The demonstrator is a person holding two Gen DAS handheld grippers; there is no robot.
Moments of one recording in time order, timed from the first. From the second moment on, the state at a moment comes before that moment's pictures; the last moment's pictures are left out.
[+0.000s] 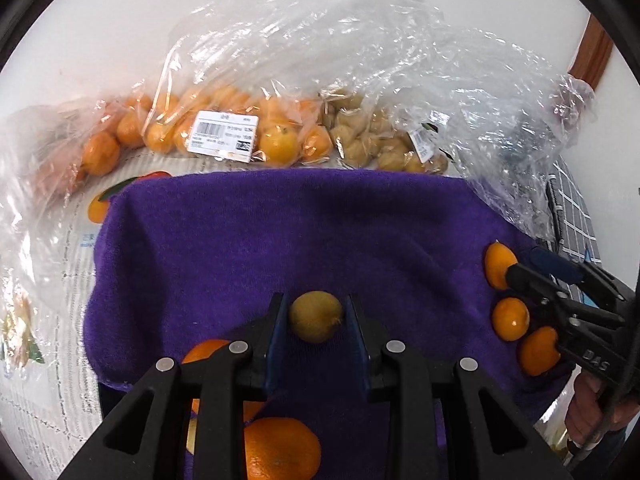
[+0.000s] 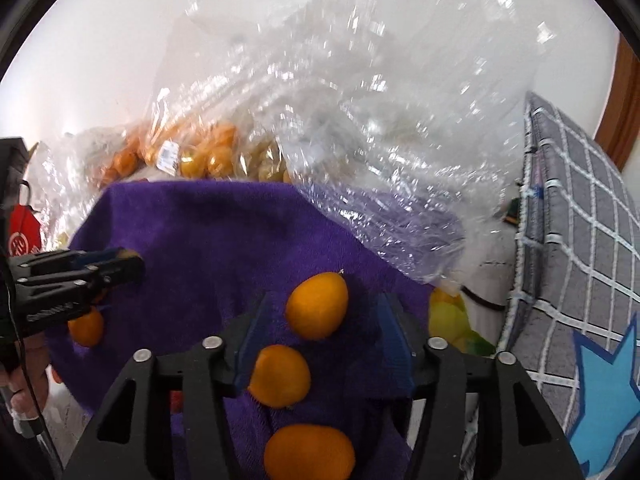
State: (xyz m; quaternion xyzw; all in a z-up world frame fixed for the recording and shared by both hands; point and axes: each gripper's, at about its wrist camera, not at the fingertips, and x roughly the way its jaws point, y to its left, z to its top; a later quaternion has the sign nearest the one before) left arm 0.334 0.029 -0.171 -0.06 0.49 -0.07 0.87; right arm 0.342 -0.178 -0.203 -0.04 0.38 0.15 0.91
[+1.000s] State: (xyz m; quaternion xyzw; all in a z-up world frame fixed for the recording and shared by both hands) left arm 0.206 0.026 -0.064 -0.02 0.35 -0.06 0.94; right arm 0.172 -0.194 -0.161 -0.01 0.33 0.11 0.94
